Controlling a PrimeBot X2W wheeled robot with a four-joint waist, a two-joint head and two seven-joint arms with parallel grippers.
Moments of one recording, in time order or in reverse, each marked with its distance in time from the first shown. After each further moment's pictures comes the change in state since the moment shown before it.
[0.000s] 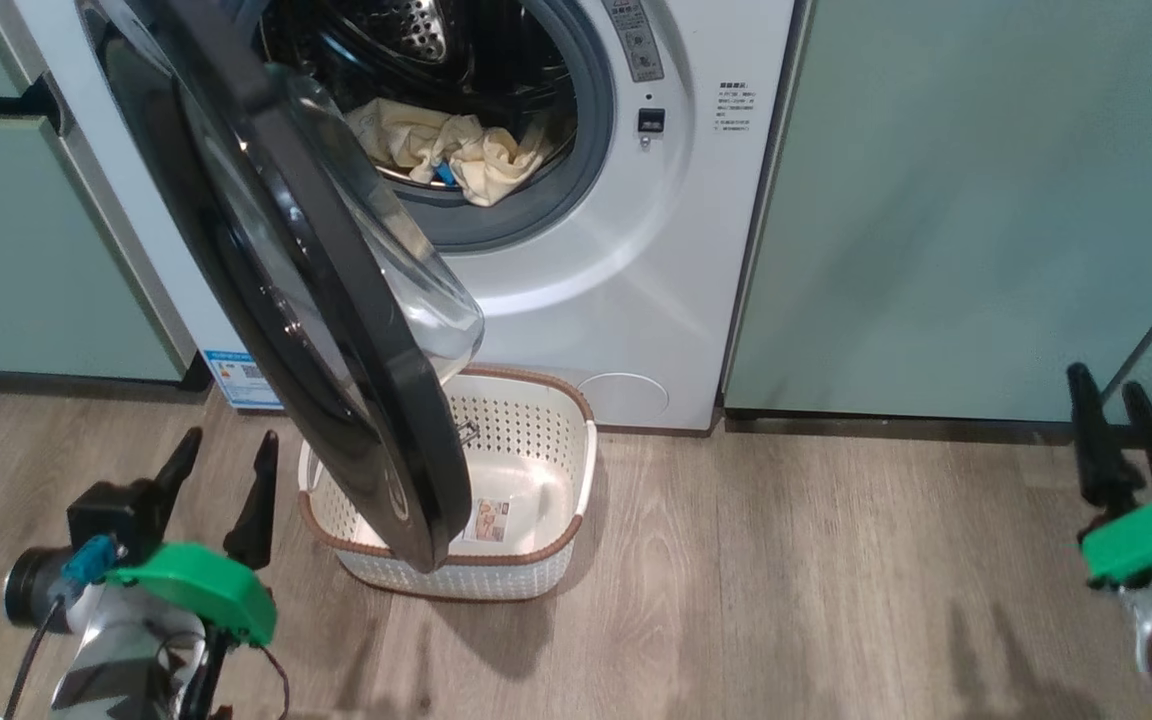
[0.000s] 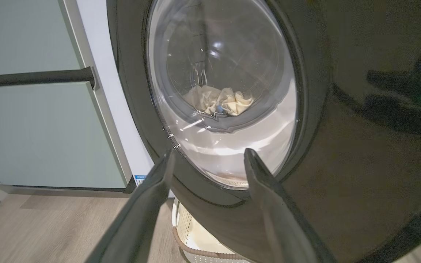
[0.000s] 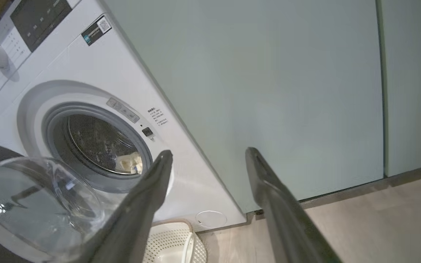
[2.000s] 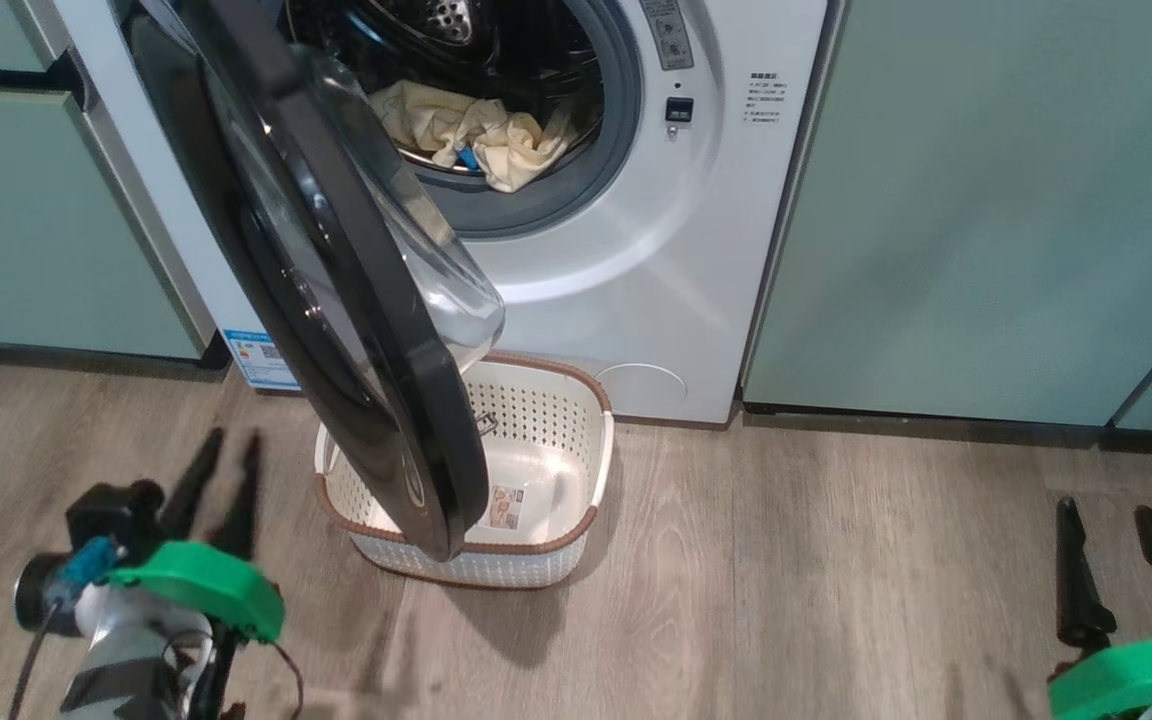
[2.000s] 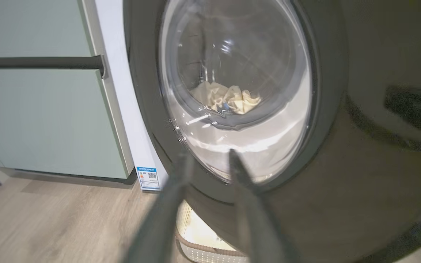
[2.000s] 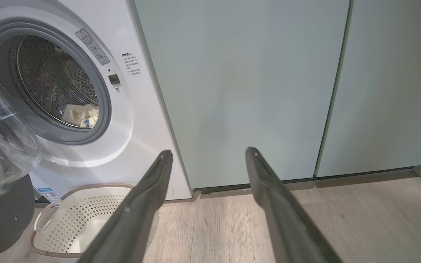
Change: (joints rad) left arm -0.001 -0.021 0.009 -0.002 -0.013 0.000 0.000; right arm 0.318 0.231 -0.378 -0.139 -0.672 0.000 0.000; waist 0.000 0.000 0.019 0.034
